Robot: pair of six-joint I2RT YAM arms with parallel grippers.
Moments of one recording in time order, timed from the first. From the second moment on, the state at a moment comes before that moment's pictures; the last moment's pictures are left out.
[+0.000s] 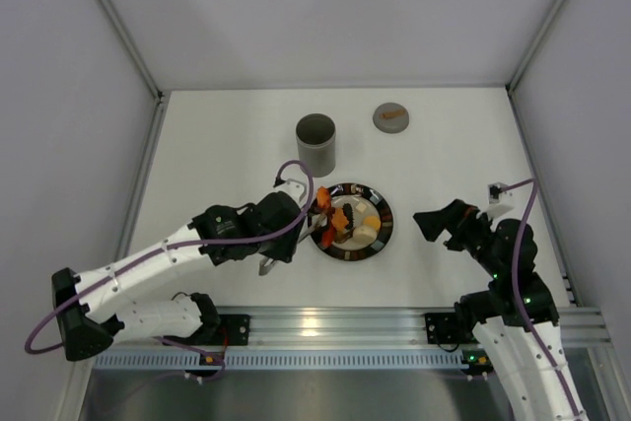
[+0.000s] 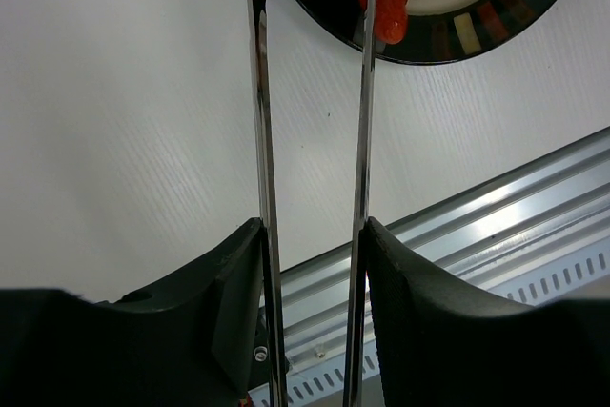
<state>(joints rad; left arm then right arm) -1.03 1.09 1.03 -0.95 -0.26 -0.55 0.18 0.24 0.48 -0.53 -0.23 0.63</state>
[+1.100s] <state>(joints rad) -1.03 1.06 1.03 -0.95 -0.21 -0.58 0.18 0.23 0.48 -0.55 -0.23 0.63</state>
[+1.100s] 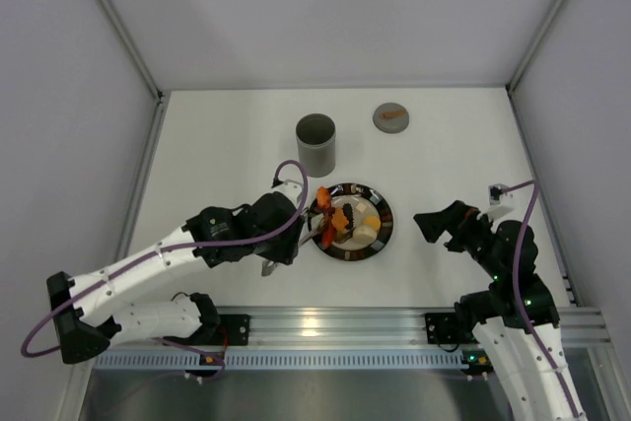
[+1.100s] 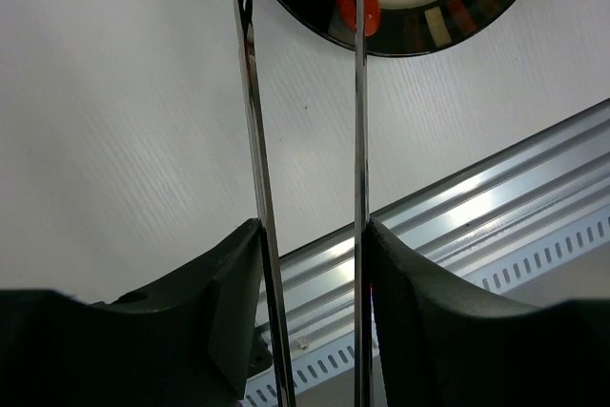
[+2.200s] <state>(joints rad) -1.03 1.11 1.03 -0.95 -0.19 -0.60 0.18 0.22 0.48 -0.55 -0.23 0.62</state>
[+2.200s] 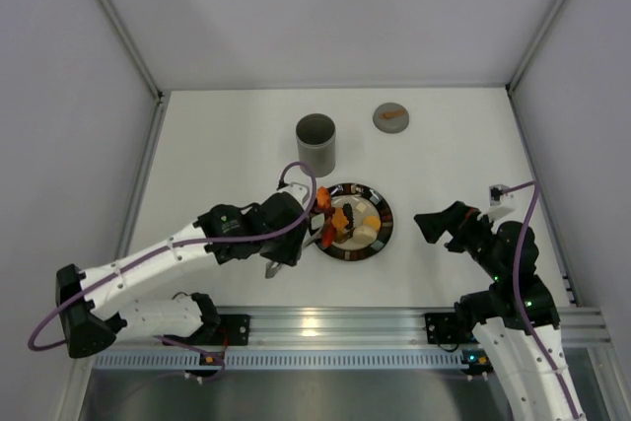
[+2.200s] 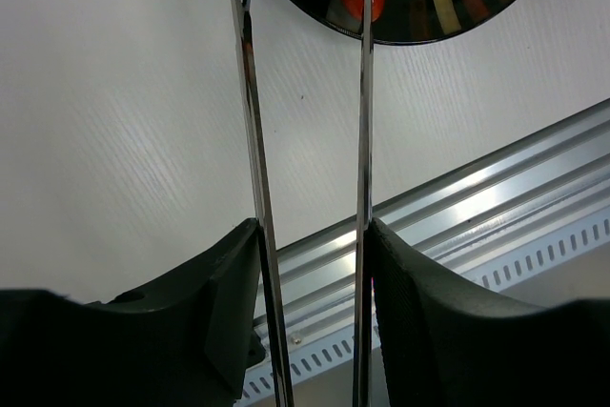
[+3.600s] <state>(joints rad) -1.03 1.15 1.08 -0.96 -0.19 -0.60 0.18 0.22 0.48 -0.57 -0.22 0.61</state>
